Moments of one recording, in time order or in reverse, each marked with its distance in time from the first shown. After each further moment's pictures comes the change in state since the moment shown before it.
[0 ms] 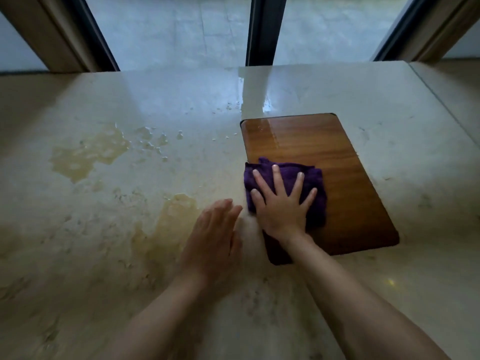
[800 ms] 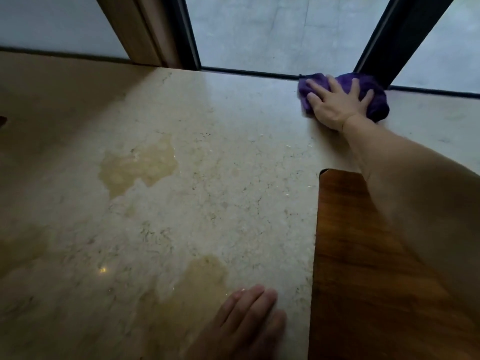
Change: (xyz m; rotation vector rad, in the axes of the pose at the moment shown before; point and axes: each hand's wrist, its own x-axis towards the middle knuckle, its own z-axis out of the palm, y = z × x) left_hand 0.011 -0.009 0.023 0.297 0.214 0.074; right_hand 0.386 -0.091 -0.060 -0.019 -0.131 -0.291
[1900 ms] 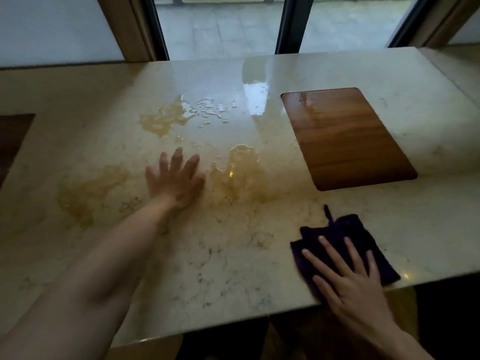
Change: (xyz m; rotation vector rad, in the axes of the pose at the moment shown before) left_hand -0.084 -0.188 -0.089 0.073 -0.501 -0.395; right_hand -0.679 -0.099 0.177 -0.115 -0.001 0.125
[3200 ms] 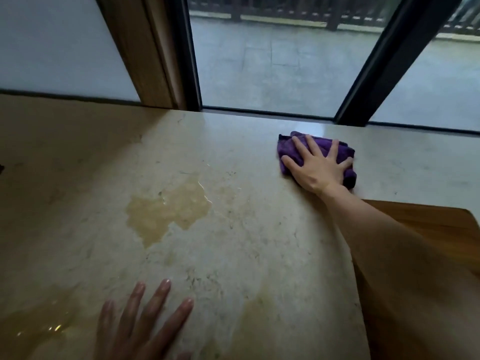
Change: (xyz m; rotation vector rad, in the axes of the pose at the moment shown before) left_hand 0.009 0.001 0.009 0.112 0.256 0.040; right_hand 0.604 -0.041 -0.145 0.060 0.045 0.029
